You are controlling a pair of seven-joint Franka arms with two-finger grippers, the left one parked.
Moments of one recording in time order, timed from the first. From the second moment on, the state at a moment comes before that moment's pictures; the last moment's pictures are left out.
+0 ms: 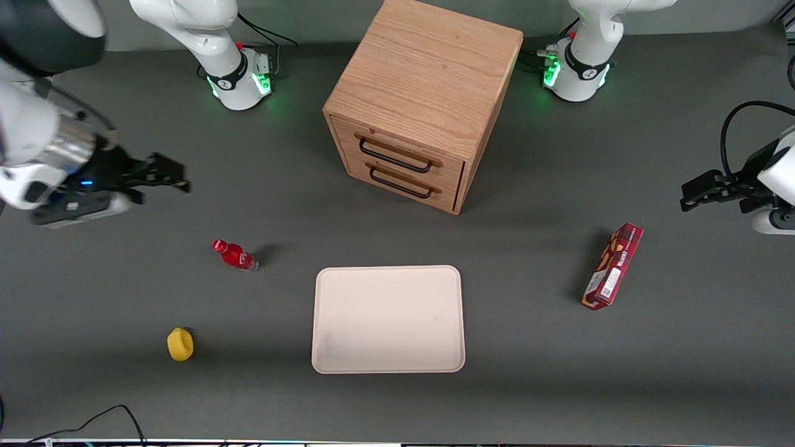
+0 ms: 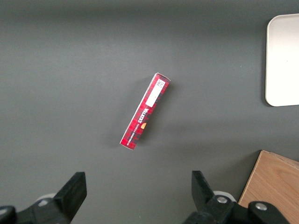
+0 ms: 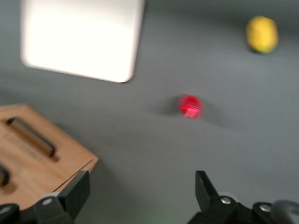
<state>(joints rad) -0.15 0.09 0.40 -1.56 0.13 1.61 -0.01</state>
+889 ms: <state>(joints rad) 0.12 0.47 0.68 -1.41 0.04 1.77 -0.12</state>
